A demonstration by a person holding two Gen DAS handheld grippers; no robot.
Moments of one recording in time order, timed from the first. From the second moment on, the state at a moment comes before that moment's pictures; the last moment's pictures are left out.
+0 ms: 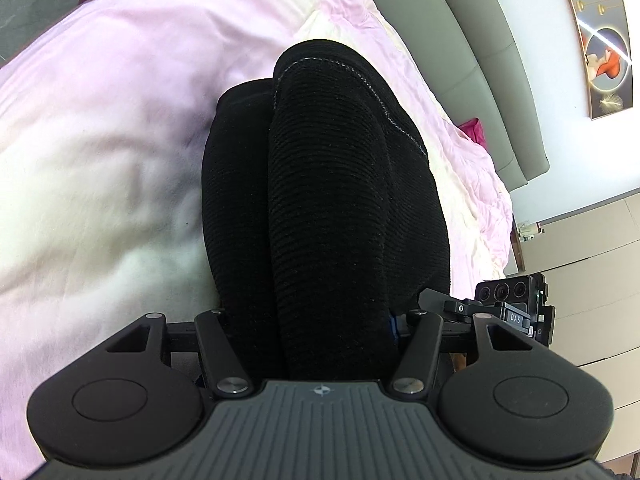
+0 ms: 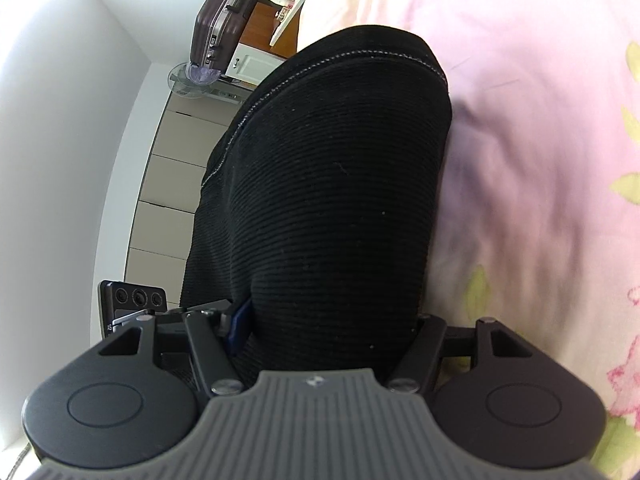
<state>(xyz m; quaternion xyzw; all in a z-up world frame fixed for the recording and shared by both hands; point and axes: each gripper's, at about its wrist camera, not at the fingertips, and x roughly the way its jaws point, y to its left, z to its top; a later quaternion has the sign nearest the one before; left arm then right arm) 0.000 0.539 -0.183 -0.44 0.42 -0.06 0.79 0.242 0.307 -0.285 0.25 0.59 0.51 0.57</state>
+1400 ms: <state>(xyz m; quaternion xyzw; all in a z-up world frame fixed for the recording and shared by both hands) -0.050 0.458 -0.109 -0.29 0.48 0.15 0.82 0.156 0.227 -0.265 0.10 0.63 0.46 0.62</state>
